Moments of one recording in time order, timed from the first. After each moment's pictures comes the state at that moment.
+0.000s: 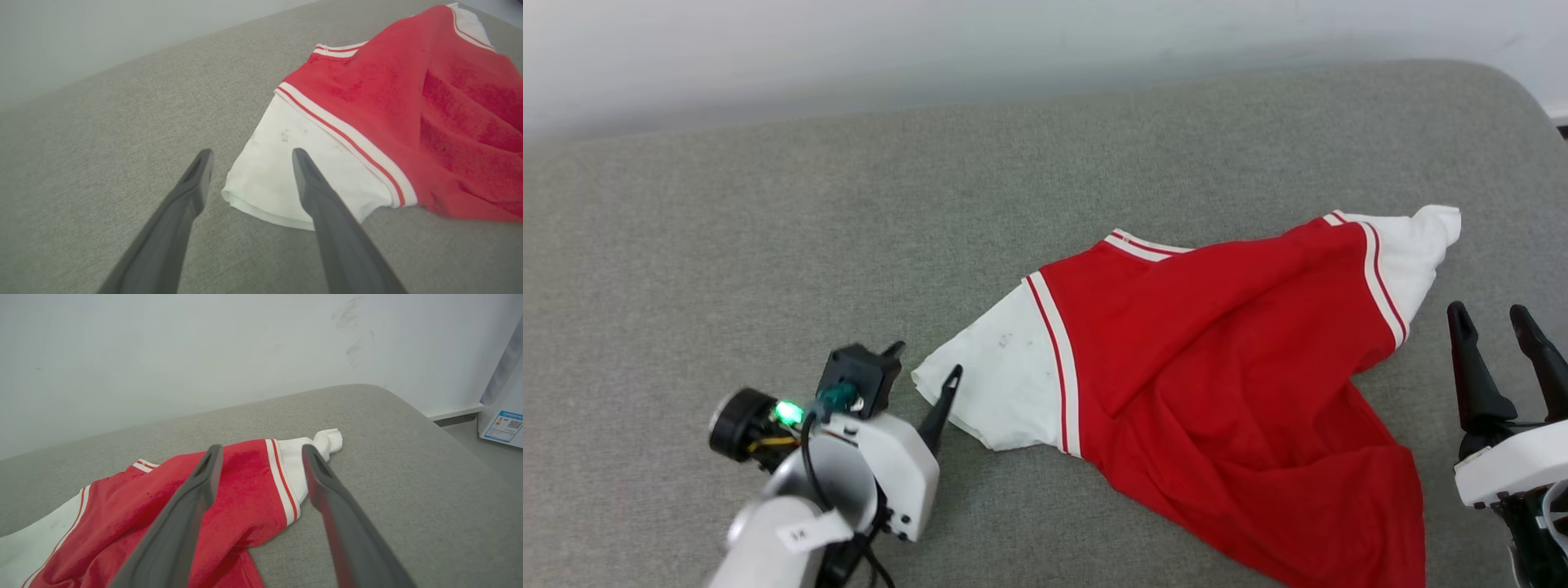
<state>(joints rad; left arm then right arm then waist) -0.21 0.23 -0.26 0.06 -0.17 -0.13 0.23 -0.10 -0.20 -0.15 0.00 0.41 0.13 0.04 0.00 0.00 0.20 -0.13</state>
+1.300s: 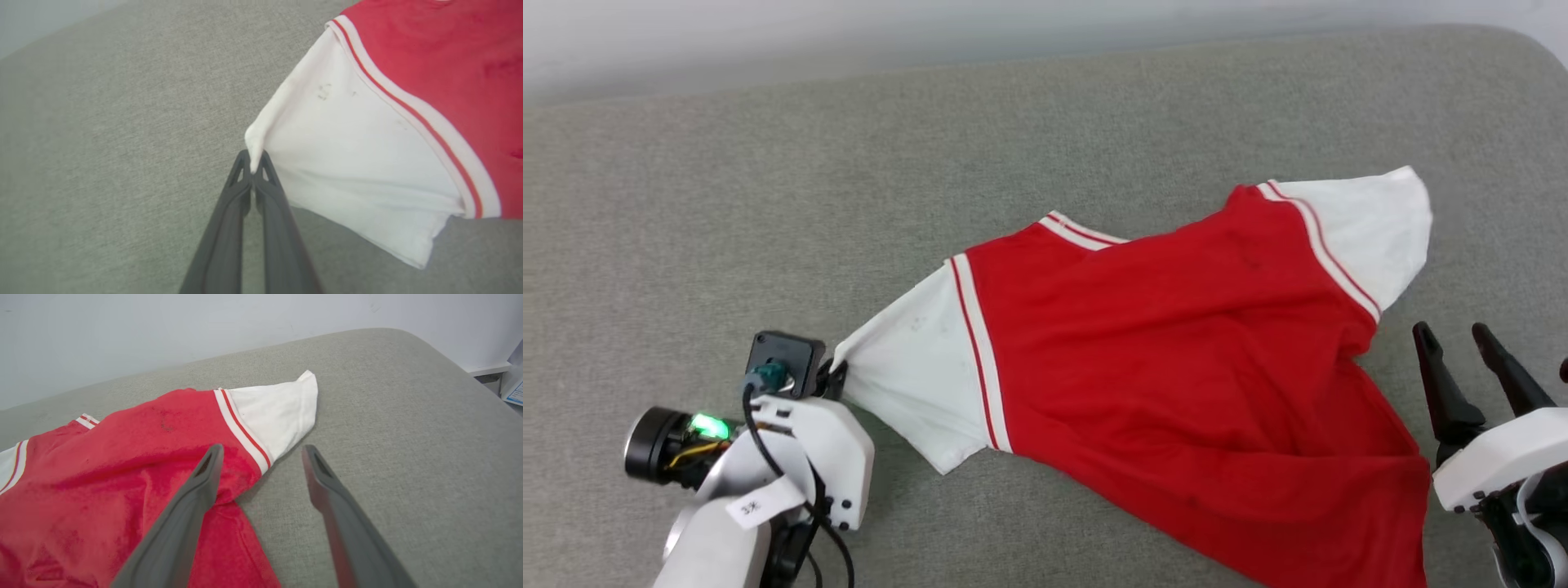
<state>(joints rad) -0.21 0.32 -0.21 0.02 -0.18 0.03 0.43 -0.13 -0.23 -0.10 0.09 0.42 0.13 0.10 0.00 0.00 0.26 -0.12</state>
